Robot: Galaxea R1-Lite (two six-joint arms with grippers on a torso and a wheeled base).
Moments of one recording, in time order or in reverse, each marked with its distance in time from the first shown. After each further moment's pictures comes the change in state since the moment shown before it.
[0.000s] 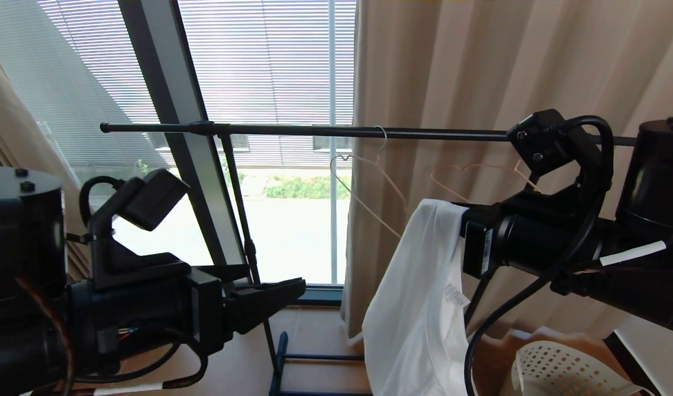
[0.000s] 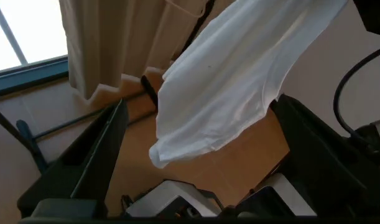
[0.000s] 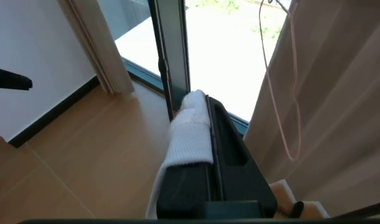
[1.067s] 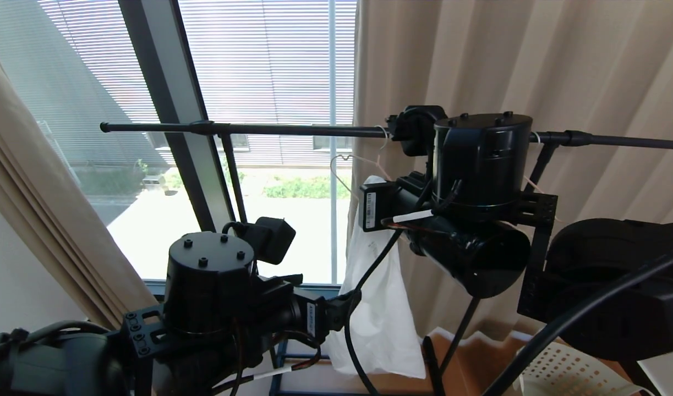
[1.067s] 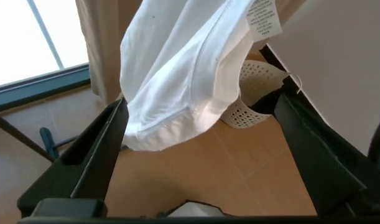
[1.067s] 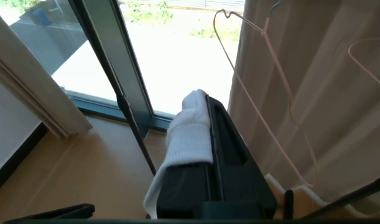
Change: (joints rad) left arm -0.117 0.393 0.085 -0.473 0.254 0.022; right arm 0.137 0.356 -0.342 -0.030 -0.435 0.095
